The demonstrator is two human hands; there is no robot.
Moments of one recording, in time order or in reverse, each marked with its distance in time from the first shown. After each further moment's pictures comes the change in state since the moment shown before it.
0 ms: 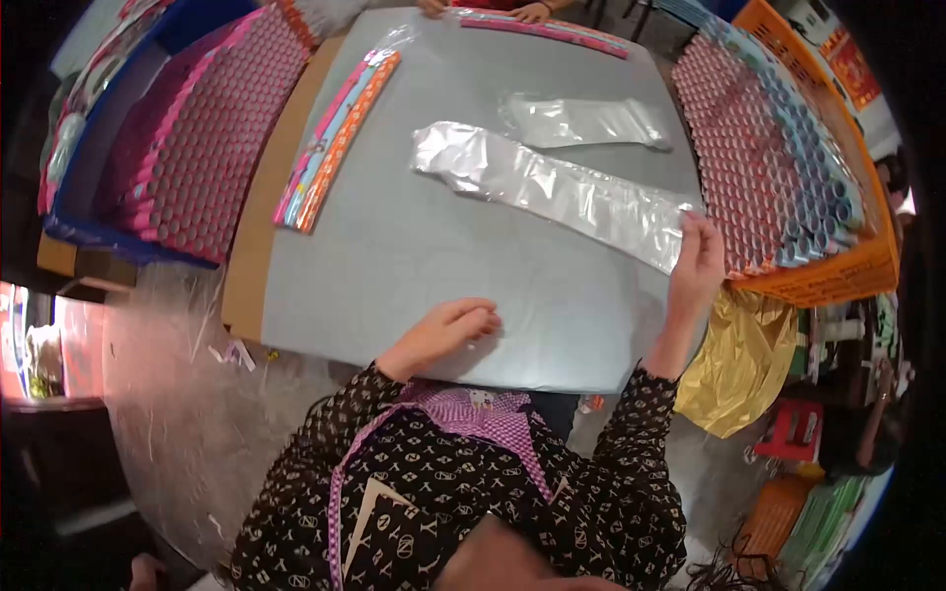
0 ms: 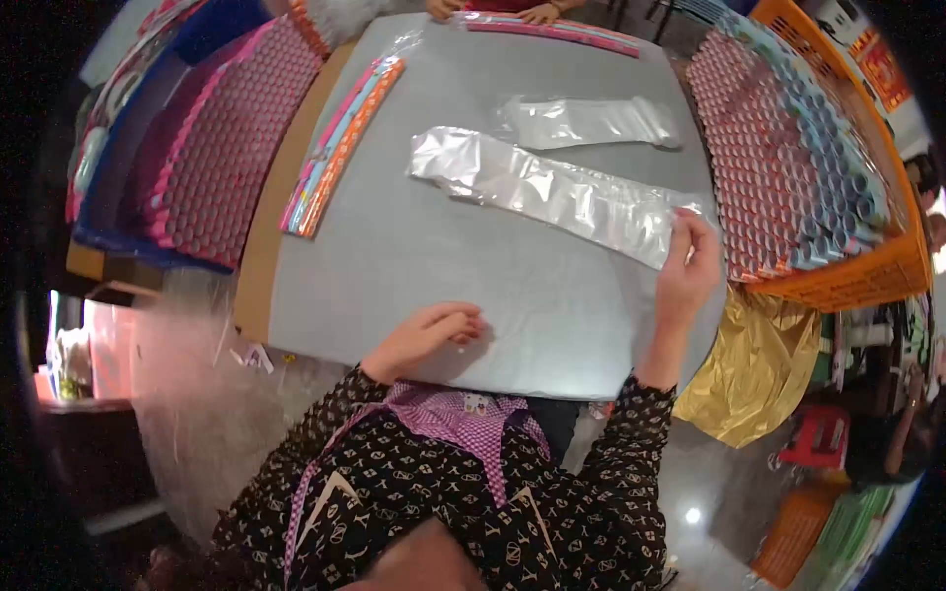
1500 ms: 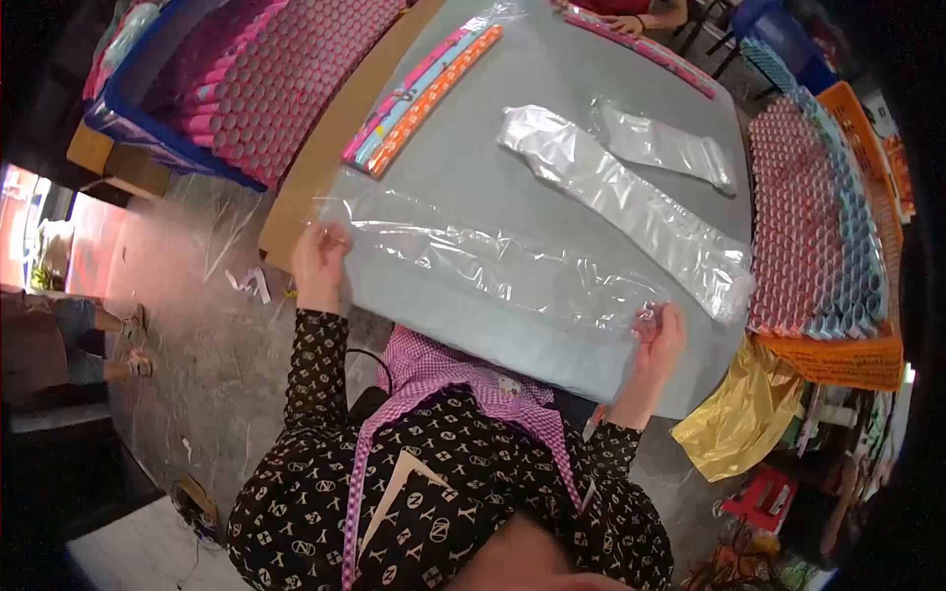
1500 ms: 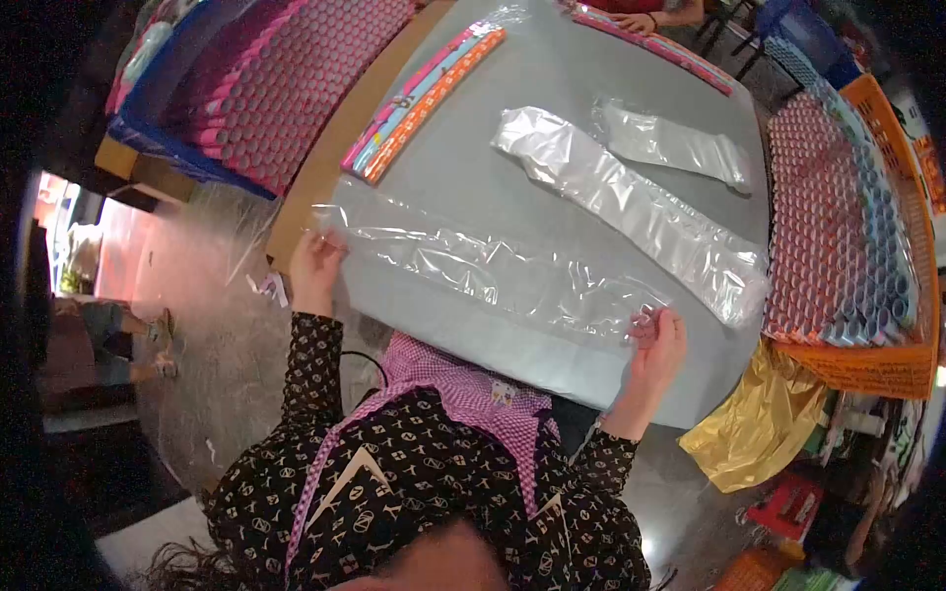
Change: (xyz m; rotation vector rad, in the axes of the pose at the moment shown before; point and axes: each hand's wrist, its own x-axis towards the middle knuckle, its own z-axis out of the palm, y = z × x) left_hand -0.100 -0.088 -0.225 -0.586 1.076 0.468; right_hand -0.115 0.019 0.022 0.695 -0.084 0.978
